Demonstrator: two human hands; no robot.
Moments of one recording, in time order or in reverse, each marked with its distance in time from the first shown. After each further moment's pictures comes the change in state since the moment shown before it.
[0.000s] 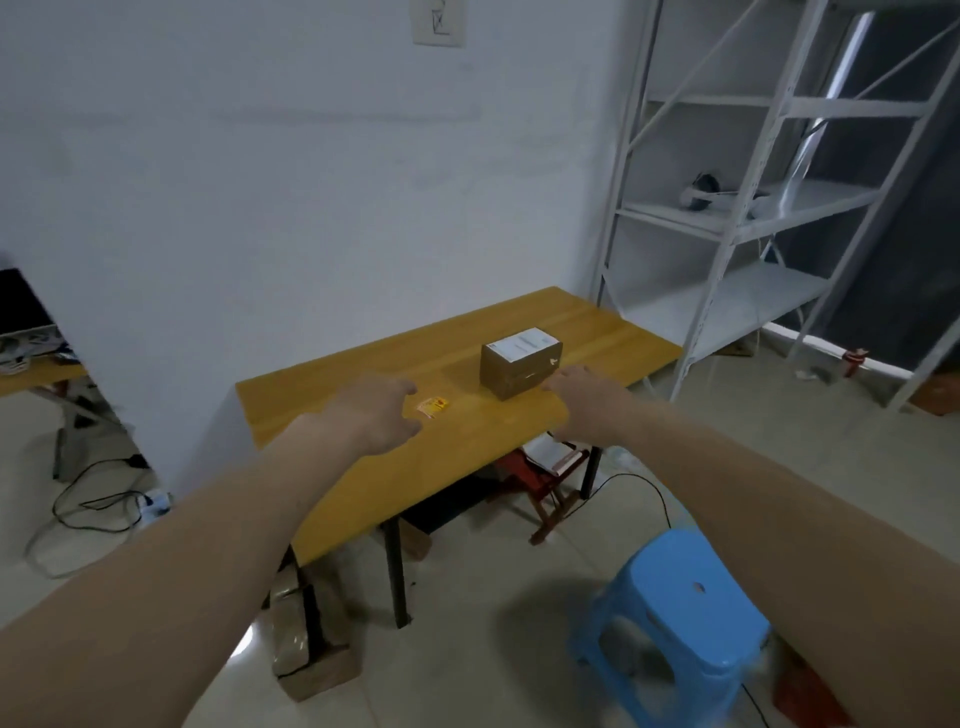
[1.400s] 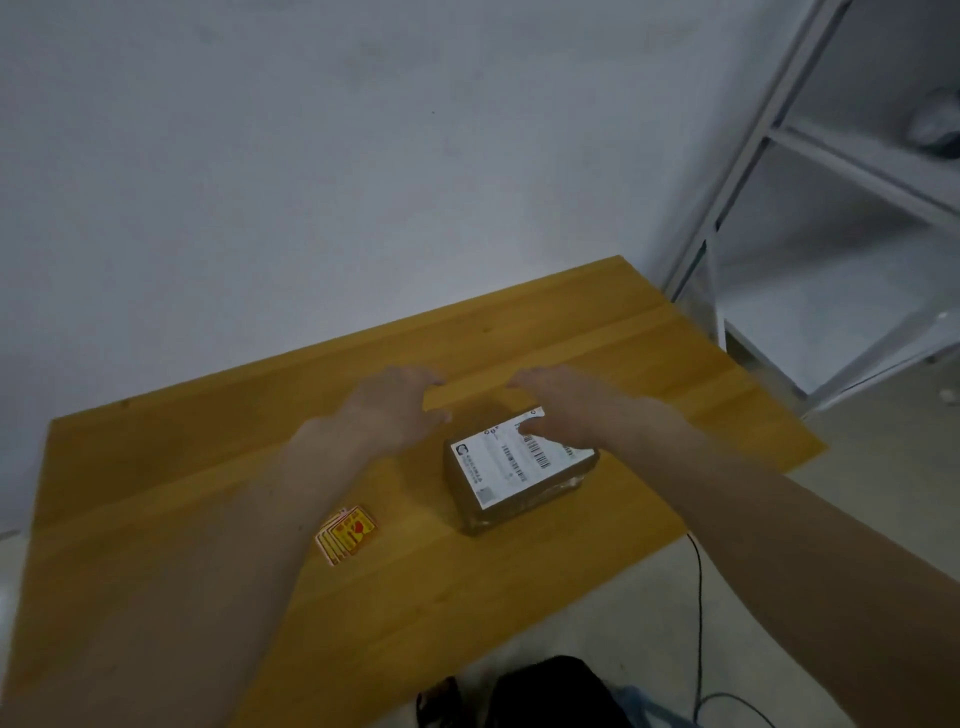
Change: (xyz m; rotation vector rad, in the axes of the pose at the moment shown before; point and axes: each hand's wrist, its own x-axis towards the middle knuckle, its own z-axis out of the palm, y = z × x) left_hand 0.540 0.048 0.032 -0.257 -0.177 -0.121; right_hand 0.529 0.201 0.006 0.066 -0.249 -0.286
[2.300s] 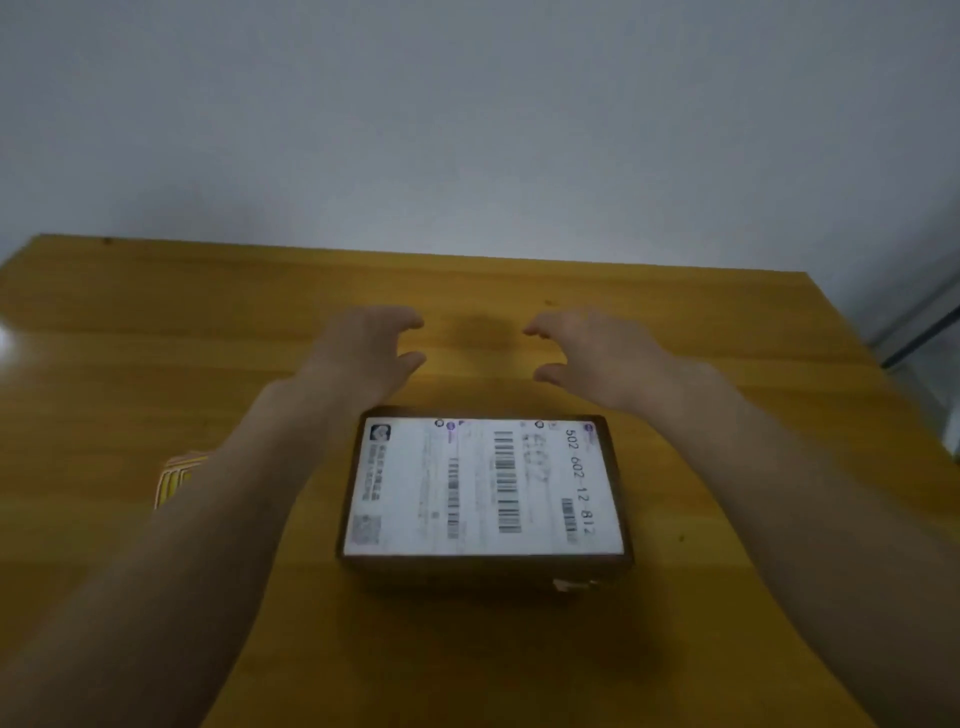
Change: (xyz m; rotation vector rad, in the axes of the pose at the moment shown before) left_hand 0.154 -0.021 0.148 -0.078 0.444 -0.447; right_hand 0.194 0.127 0.088 -0.150 0.167 -0.369
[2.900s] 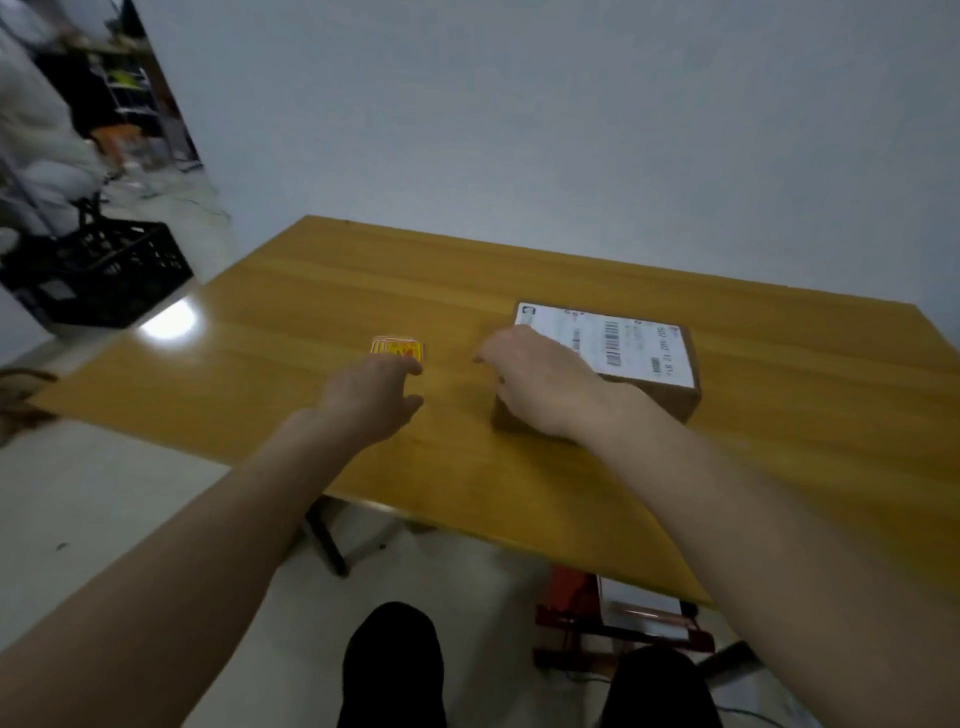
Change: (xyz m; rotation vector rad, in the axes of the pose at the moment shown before) left_hand -0.235 -0.081 0.014 0.093 0.069 -0.263; right_hand -0.139 -0.173 0.053 -0.038 0.174 -0.454
